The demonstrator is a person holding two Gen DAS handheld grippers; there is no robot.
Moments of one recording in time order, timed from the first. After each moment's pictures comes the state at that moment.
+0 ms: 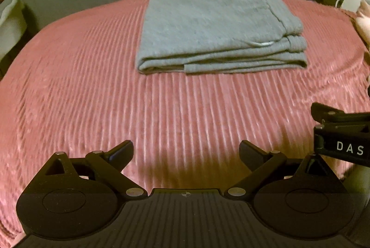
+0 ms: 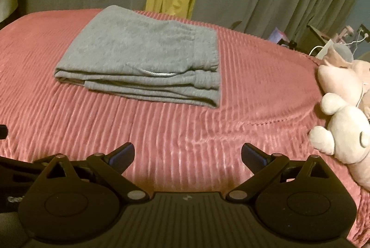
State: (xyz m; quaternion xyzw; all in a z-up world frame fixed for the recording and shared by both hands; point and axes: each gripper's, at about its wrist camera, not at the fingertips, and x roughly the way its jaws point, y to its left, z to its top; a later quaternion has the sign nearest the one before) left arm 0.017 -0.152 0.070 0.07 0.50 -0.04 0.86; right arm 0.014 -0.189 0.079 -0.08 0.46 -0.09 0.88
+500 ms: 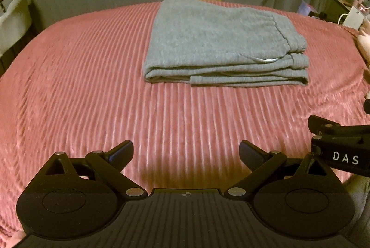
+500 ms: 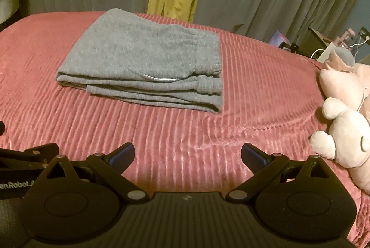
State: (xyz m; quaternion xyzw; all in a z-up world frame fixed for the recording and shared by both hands) left arm 0.018 -0.143 0.078 0.04 0.48 -0.03 0.87; right arm 0.017 -0.185 0.084 -0.07 0.46 -0.08 0.88
